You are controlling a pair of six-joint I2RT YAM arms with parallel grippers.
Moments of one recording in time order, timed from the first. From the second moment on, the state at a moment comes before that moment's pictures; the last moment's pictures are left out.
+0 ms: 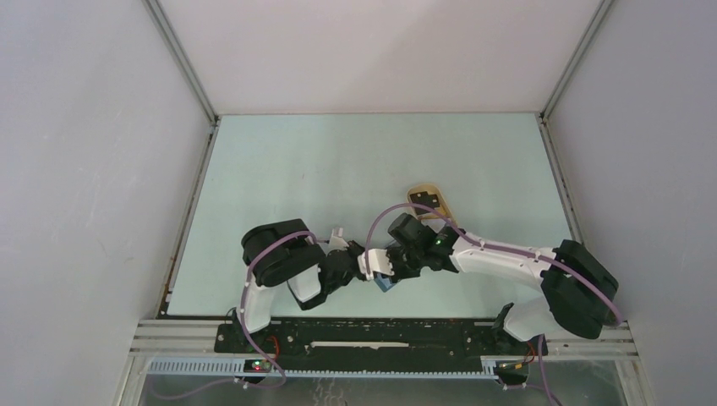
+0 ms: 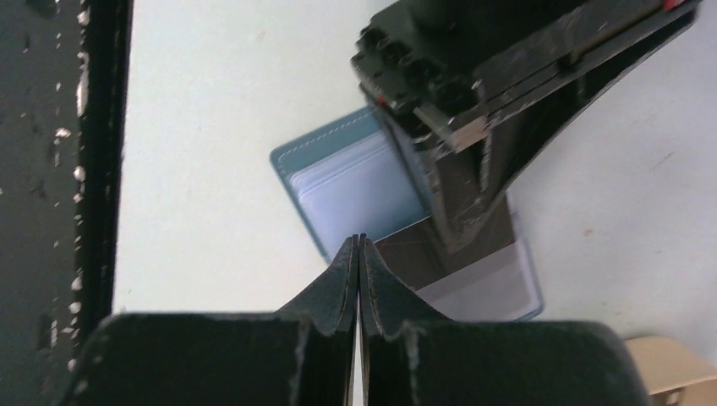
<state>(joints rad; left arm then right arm) -0.97 2.01 0.32 1.36 -0.14 -1.60 0.93 1.42 0.80 -0.45 -0.33 -0.84</state>
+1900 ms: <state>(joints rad) -0.97 2.01 0.32 1.38 -0.12 -1.60 0.95 1.50 0.75 -0.27 -0.05 -0.95</state>
